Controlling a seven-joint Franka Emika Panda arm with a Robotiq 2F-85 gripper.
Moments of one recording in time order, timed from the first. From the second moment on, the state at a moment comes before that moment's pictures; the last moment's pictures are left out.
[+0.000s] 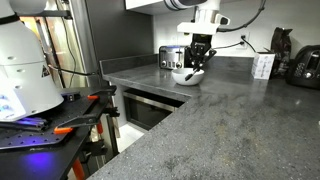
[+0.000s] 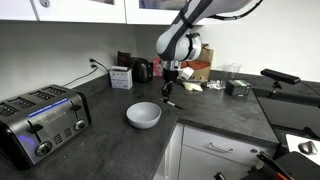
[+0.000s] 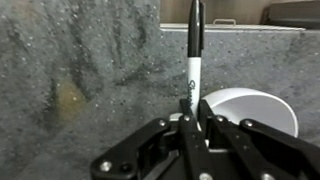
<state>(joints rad) -0.13 0.43 0.27 -2.03 0.03 2.45 -0.71</state>
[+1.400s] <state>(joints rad) 0.04 0.40 0.31 -2.05 -0.01 2.58 -0.70</state>
